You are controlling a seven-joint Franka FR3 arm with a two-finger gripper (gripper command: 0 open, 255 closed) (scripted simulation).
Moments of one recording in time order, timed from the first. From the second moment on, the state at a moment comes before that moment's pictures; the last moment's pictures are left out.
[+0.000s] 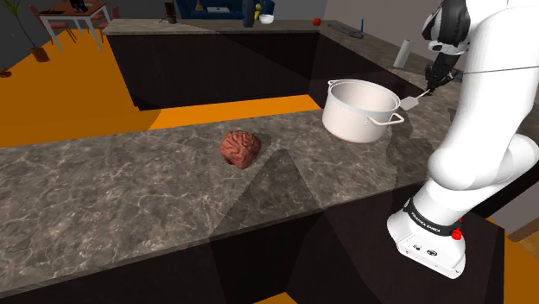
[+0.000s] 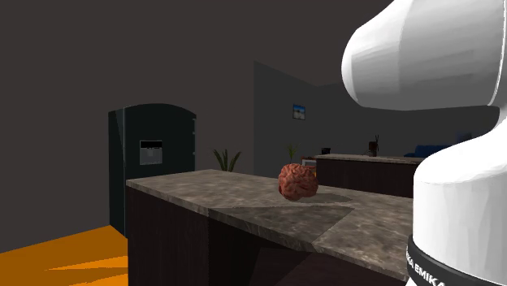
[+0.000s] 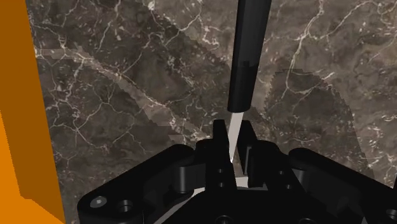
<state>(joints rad) -0.52 0.48 -0.89 -1.71 0.36 2.04 -2.53</state>
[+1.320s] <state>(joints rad) -0.57 0.60 -0.80 -1.80 0.48 2.24 -2.59</state>
